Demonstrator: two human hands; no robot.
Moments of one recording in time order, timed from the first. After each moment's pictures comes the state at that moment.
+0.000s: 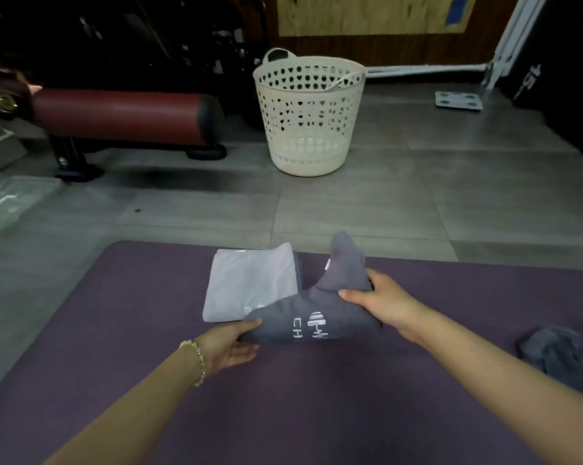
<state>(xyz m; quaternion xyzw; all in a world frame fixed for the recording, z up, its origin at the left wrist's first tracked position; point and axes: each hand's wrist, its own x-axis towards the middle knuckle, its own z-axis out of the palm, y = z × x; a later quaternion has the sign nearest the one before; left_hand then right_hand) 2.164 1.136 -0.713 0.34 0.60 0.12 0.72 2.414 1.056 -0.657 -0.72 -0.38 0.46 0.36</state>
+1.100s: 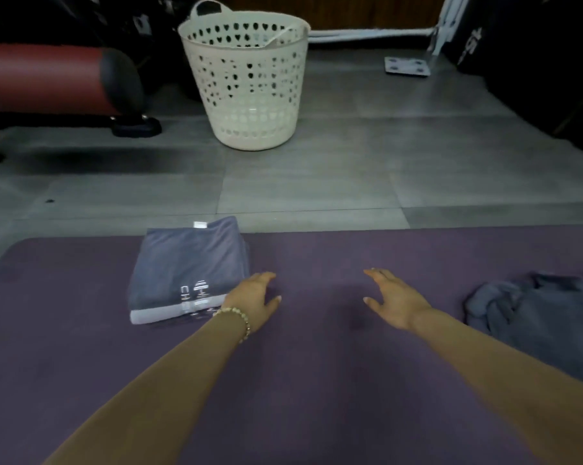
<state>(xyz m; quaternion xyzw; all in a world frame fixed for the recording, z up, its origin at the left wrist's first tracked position) 2.300 1.154 -0.779 0.87 0.43 -0.01 0.26 2.546 1.017 -0.776 -0.83 -0.51 0.24 0.03</state>
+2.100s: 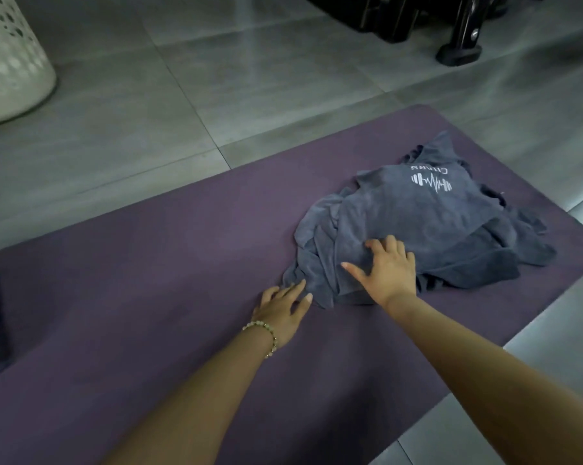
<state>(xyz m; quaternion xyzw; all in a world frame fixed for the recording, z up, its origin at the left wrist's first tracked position) 2.586 0.933 -0.909 0.88 0.23 -0.19 0.38 2.738 0.785 -0.883 -0.97 -0.24 0.02 0.06</state>
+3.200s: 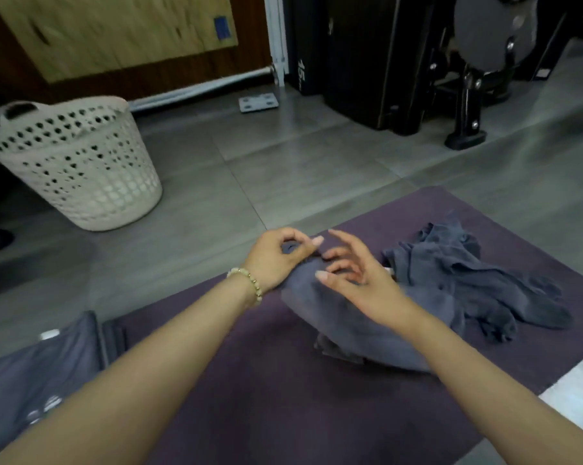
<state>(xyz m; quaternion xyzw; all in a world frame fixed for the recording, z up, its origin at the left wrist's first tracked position) 2.591 0.986 -0.622 0.85 0.18 0.14 0.48 2.661 0.828 -0.655 -0.66 -0.35 0.25 0.62</state>
